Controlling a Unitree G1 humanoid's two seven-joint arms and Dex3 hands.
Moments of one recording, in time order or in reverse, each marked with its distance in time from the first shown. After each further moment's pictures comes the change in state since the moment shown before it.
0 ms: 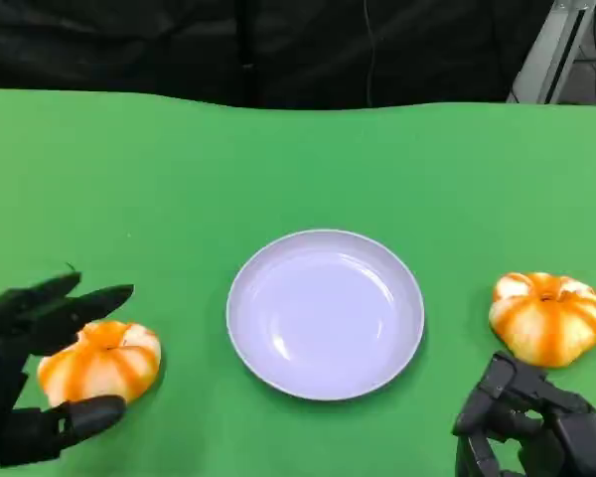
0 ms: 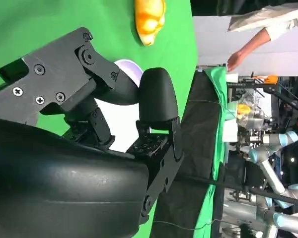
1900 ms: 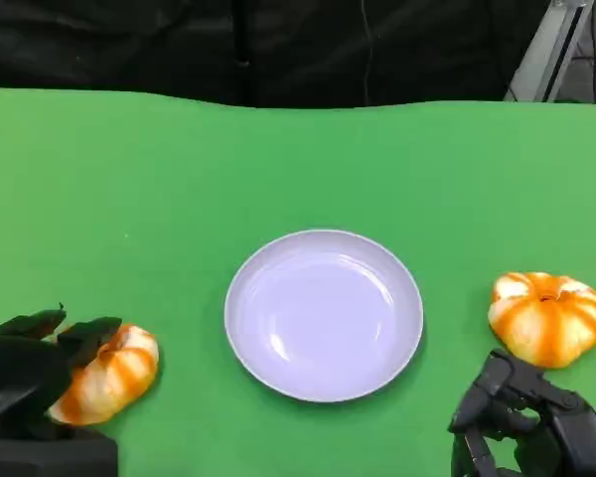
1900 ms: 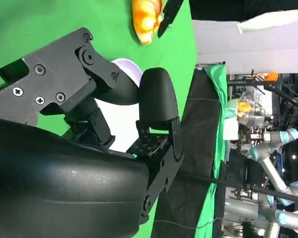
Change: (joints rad) left arm -0.270 0.328 -0.589 0.410 0.219 0.430 0.178; right arm 0.004 0.002 0.015 -0.021 -0.001 0.019 -0.021
